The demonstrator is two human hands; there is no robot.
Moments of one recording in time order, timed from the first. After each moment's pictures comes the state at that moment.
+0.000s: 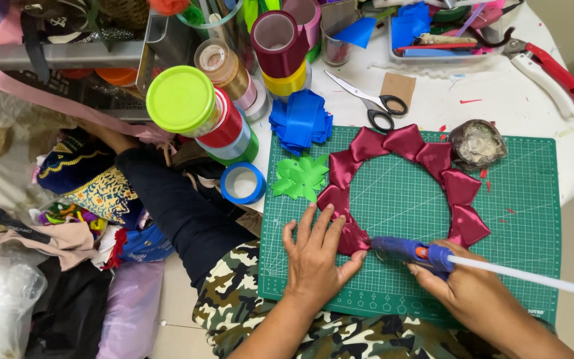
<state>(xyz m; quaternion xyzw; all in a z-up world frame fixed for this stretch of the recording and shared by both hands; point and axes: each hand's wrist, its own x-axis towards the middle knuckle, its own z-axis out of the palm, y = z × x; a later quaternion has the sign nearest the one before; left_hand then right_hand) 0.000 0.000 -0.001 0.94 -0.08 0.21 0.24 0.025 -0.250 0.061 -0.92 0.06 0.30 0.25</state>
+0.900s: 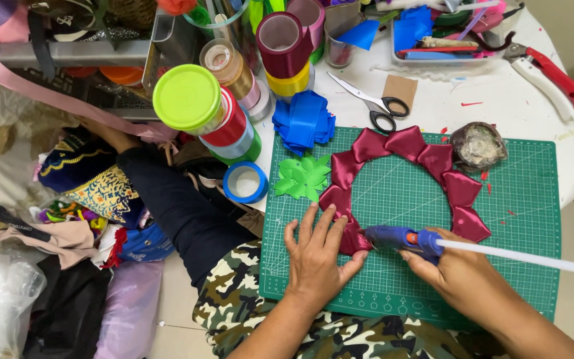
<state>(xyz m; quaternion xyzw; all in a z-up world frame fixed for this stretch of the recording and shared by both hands) -0.001 0.000 -0.005 0.94 -0.09 0.21 0.24 0.044 -0.232 0.071 -0.93 0.03 0.29 0.24</state>
